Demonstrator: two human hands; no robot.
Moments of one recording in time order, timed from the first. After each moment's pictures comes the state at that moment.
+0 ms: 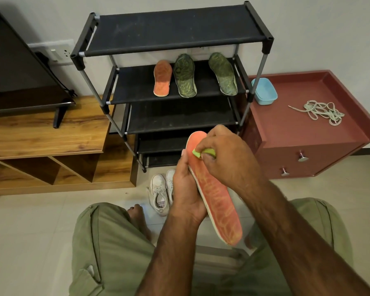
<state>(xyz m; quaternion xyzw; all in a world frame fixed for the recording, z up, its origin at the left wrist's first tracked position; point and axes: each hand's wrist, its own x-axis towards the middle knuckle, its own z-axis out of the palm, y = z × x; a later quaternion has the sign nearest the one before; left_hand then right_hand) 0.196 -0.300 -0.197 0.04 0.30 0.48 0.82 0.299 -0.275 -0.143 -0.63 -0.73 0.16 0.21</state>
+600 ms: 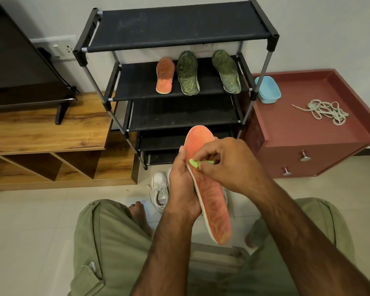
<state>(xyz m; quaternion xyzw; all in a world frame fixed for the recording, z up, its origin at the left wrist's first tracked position) 0.183 -0.298 -0.198 0.07 0.31 0.47 0.83 0.301 -0.286 -0.144 -0.62 -0.69 0.29 0.24</state>
